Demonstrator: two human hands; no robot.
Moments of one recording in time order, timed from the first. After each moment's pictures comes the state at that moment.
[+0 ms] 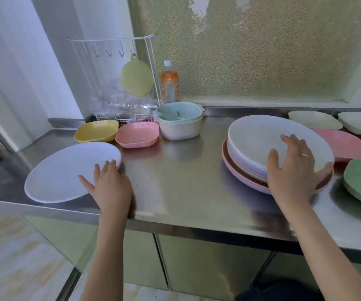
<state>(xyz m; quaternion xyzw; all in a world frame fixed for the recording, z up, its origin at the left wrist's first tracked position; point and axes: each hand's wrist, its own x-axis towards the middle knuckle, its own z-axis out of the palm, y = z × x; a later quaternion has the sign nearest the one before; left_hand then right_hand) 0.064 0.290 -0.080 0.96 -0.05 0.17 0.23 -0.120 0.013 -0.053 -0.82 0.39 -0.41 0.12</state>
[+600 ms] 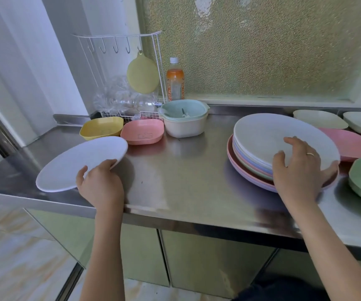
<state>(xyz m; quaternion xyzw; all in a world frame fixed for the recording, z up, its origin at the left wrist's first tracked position) 0.053 0.310 -0.064 0.91 0.02 0.30 0.29 -0.120 0.016 -0.052 -0.81 0.41 -0.40 0.10</state>
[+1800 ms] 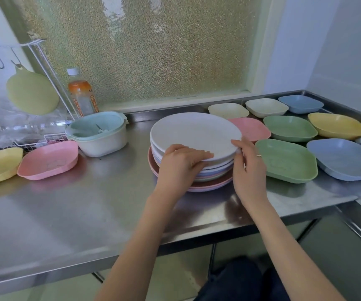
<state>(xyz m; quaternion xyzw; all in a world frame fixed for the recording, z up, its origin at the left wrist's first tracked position) -0.051 0.064 -0.038 0.67 -0.62 0.18 0.37 -0.184 -0.030 -0.064 -0.75 0.33 -0.50 0.28</state>
